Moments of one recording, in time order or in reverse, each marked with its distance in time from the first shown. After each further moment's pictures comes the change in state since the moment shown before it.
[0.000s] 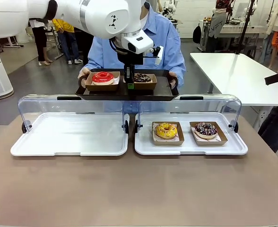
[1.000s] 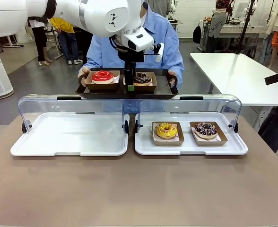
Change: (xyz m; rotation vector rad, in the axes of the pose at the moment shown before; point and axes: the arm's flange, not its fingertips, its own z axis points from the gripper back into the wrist) left arm 0.001 0.002 0.007 0.024 -0.017 -0.006; right arm 0.000 0.000 0.000 0.000 0.000 0.000
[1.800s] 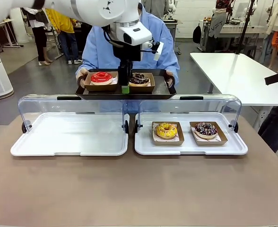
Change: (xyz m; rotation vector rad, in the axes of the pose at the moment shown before) left arm -0.010 -0.053 0.036 -0.146 0.024 -0.042; right arm 0.000 0.000 0.000 0.000 0.000 0.000
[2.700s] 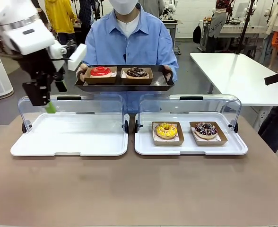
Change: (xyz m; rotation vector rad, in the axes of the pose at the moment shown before) left arm -0.187 -0.157 0.033 0.070 -0.105 0.067; right arm 0.000 0.000 0.000 0.000 0.000 0.000
